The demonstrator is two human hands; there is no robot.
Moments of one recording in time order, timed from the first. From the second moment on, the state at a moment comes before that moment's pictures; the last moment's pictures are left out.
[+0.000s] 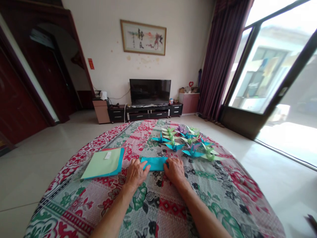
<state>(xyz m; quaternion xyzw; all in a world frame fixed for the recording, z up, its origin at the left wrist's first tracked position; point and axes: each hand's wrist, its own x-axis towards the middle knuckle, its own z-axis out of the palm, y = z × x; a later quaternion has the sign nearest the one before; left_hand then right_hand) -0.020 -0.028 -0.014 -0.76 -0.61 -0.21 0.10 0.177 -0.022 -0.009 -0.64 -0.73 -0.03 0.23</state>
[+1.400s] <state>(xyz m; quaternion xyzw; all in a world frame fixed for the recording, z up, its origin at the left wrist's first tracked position) -0.010 -0.029 -0.006 -0.74 -0.63 -0.22 0.09 0.175 -0.013 -0.002 -0.70 -0.68 0.01 0.21</state>
